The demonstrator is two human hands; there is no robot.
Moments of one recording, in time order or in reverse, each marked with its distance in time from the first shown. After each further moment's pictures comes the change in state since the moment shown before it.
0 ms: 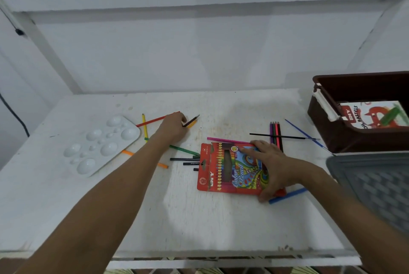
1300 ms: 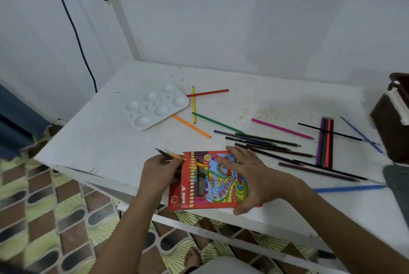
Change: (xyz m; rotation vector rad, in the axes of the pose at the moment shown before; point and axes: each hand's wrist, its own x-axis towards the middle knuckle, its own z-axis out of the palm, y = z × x) left_hand -0.232 -0.076 0.022 -0.964 0.285 -0.671; right_hand 0.018 -0.120 0.066 -0.131 -0.083 -0.491
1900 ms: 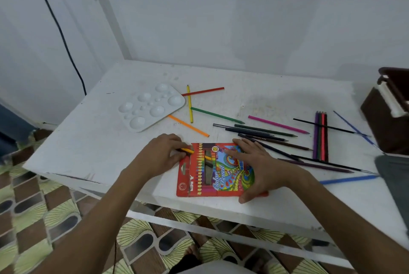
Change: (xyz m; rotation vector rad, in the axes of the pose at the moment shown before) left_hand 0.070 0.022 -0.020 0.969 -0.380 0.915; right_hand -0.004 0.007 -0.014 0.082 0.004 0.149
